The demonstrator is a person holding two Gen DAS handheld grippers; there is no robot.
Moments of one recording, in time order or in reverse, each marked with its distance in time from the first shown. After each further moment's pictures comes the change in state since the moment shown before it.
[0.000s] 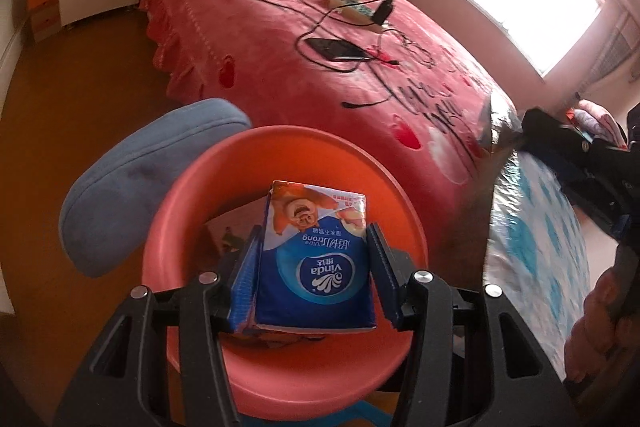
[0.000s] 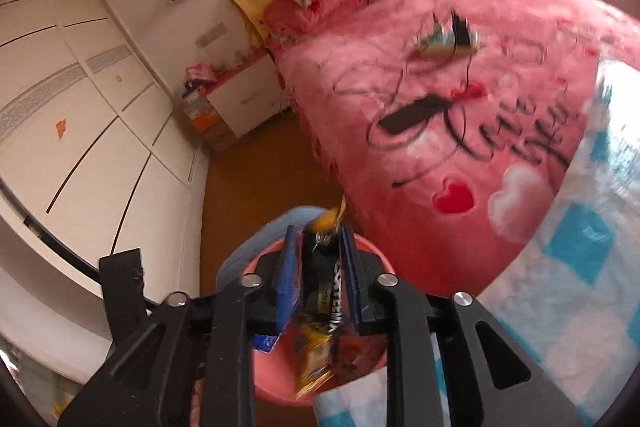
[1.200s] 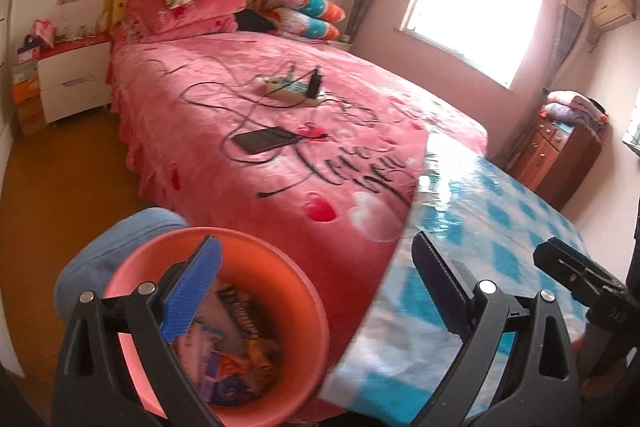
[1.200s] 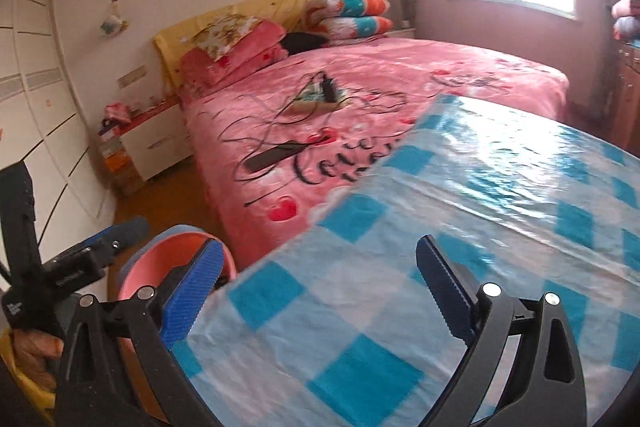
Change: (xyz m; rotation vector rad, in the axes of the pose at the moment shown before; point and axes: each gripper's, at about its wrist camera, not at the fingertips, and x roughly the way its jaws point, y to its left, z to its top) left arm -0.044 -0.122 0.003 0.214 -0.285 -0.035; right arm -0.152 -0.074 -0.072 -0.028 -0.319 -0.409
